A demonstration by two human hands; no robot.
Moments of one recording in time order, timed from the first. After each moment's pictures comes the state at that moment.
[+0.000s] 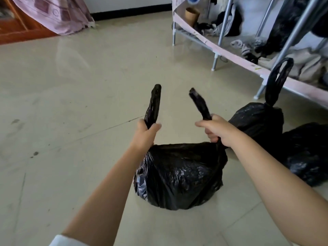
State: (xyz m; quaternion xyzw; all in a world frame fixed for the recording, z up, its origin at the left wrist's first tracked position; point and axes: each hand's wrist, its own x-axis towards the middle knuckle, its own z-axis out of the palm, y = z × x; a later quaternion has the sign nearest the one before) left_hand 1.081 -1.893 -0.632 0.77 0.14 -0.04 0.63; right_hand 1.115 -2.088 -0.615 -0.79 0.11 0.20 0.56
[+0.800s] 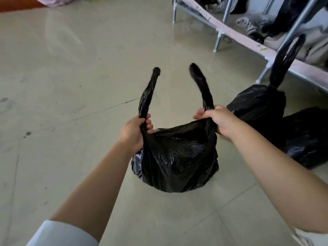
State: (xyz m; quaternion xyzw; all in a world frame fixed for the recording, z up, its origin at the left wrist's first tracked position) left_hand 1.062 -1.880 -0.658 0.44 0.22 -0.10 0.87; right_hand 1.106 -2.084 -0.646 -0.69 0.16 0.19 0.68
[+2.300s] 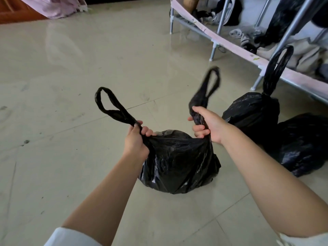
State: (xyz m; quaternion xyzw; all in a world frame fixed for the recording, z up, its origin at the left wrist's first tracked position) left_hand 1.063 -1.899 -0.661 0.27 0.28 0.01 0.92; right_hand 1.103 -2.076 -0.633 -0.66 0.16 0.31 0.67
